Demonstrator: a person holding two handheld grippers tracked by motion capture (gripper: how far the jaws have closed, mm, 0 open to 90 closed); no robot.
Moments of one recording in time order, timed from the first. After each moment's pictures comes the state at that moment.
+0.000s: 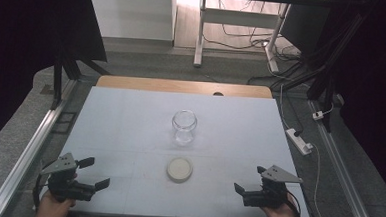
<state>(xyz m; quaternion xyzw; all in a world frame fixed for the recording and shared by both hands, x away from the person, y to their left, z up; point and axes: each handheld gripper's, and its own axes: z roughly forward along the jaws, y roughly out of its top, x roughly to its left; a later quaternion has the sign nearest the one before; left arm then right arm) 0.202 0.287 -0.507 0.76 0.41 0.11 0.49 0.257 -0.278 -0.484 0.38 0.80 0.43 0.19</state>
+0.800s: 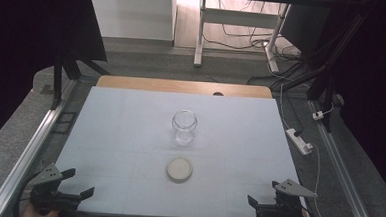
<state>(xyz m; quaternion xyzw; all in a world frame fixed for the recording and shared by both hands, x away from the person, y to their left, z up) 0.176 0.314 -0.524 0.76 0.47 0.13 0.43 0.229 -0.312 -0.493 0.43 0.79 0.39 0.20</state>
